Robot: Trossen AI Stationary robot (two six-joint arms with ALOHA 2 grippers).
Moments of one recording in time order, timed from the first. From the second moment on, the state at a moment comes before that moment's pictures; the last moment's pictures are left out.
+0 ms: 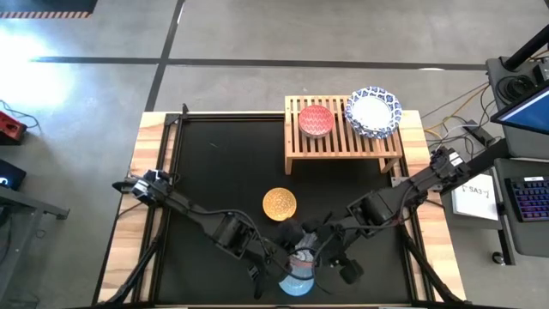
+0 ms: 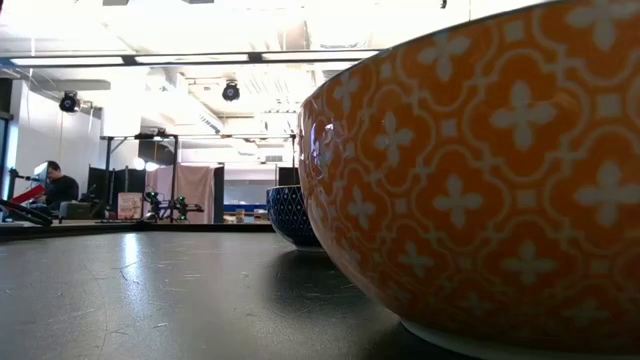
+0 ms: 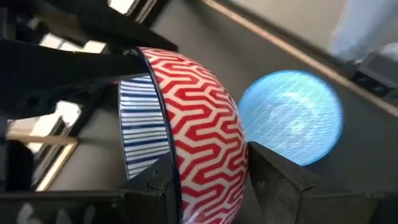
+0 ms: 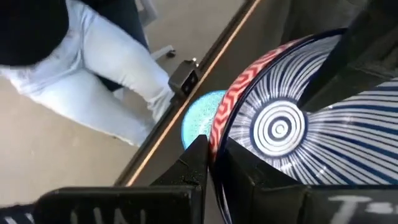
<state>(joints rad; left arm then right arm) -0.49 2.00 2.02 -0.85 -0.26 0.50 0.49 1.64 1.59 -0.79 -0.22 0.01</state>
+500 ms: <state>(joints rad) -0.49 2.00 2.02 -0.86 -0.30 0.49 0.48 1.64 1.59 -0.79 -0.18 0.01</state>
